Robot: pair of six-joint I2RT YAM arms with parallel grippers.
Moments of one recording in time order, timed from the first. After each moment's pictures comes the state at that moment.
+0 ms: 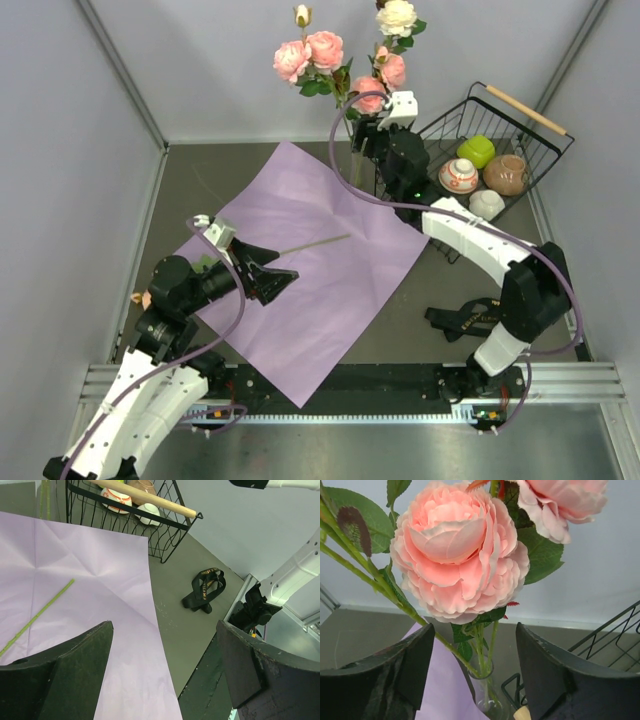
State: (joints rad) left arm -0.42 0.48 0.64 -0.18 0.56 -0.42; right arm 0.61 1.65 1.35 0.44 0.41 0.06
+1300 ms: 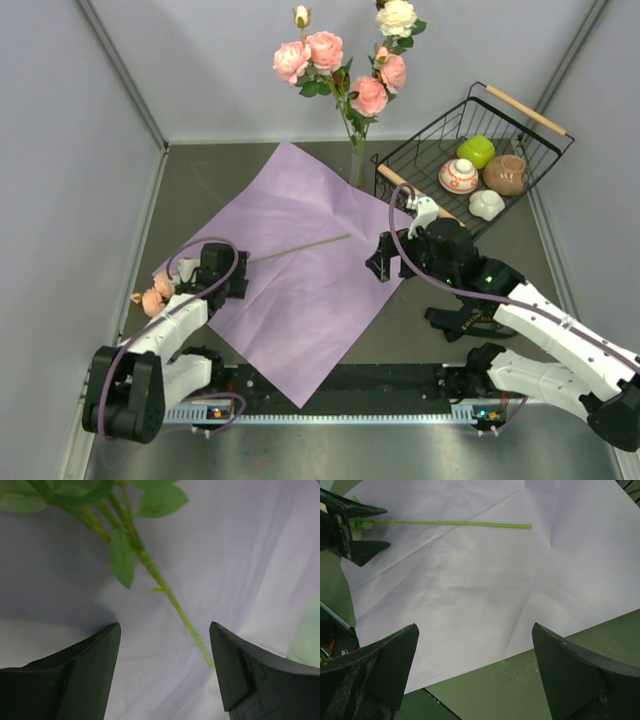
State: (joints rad) left arm -0.18 1.04 0.42 -0.20 -0.19 -1.56; right arm 0.74 0.93 0.82 -0.39 0.02 0.39
